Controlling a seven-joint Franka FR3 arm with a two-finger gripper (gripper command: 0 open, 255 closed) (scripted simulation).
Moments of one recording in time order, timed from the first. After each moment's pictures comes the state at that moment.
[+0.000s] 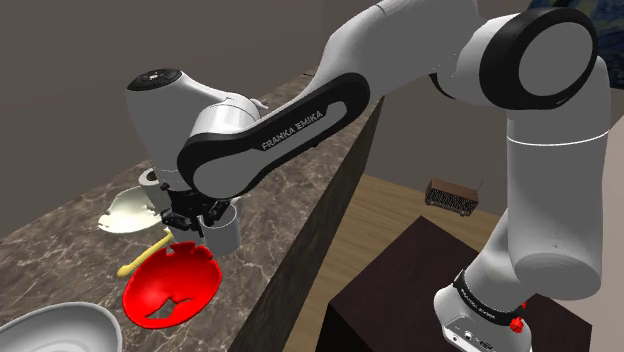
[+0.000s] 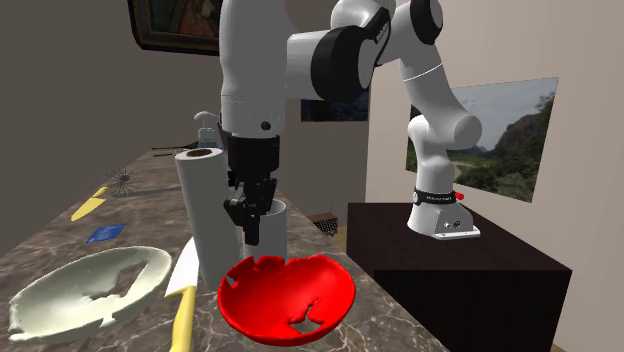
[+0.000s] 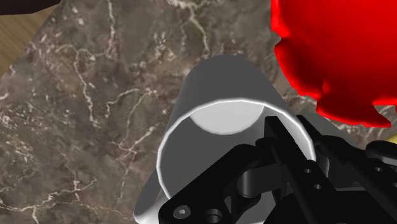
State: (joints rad) arm 0.24 0.48 0.58 -1.71 -0.39 2.10 1.20
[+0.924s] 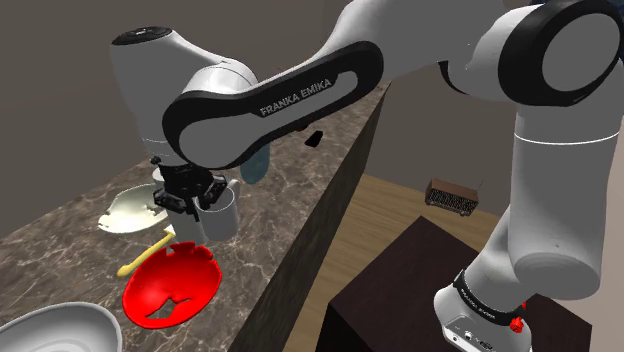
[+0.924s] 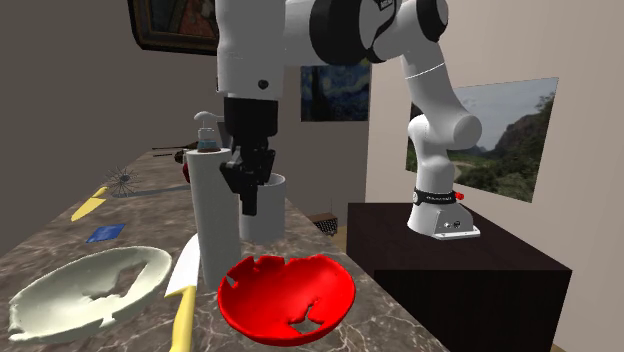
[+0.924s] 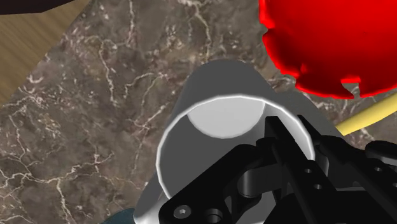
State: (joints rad) arm 0.23 0.43 0.60 -1.65 -0.35 2.00 1.17
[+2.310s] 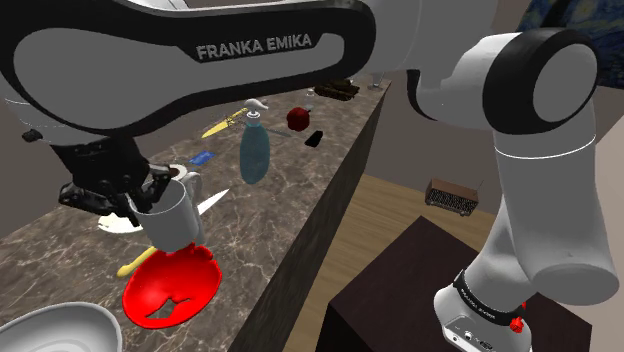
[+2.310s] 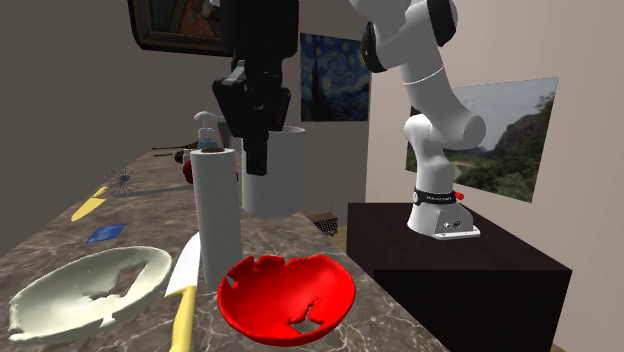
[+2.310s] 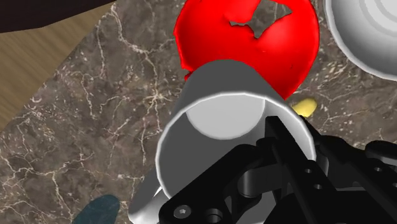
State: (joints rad) arm 0.46 0.57 0.62 -1.21 -0.40 1.68 1.28
